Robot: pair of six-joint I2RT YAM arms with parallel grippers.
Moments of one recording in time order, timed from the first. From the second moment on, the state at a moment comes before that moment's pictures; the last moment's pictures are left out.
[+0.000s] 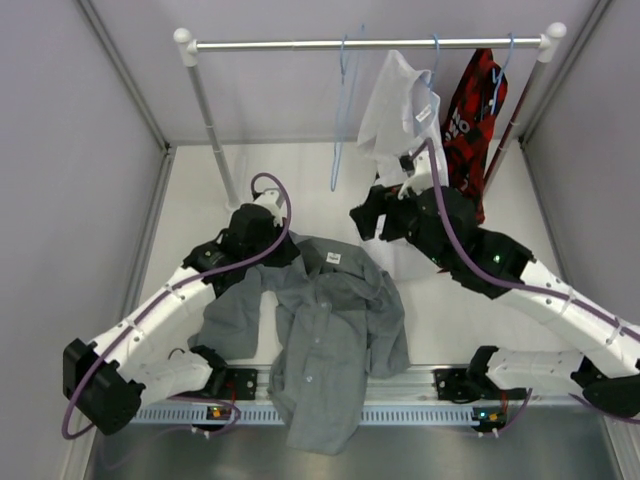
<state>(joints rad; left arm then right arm) -0.60 1.09 0.92 -0.47 0.01 -0.51 0.96 1.07 1.25 -0.45 0.37 0.42</state>
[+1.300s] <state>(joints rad) -0.60 1.06 0.81 -0.49 0.03 -0.50 0.91 1.67 2.03 -0.61 0.55 0.26</state>
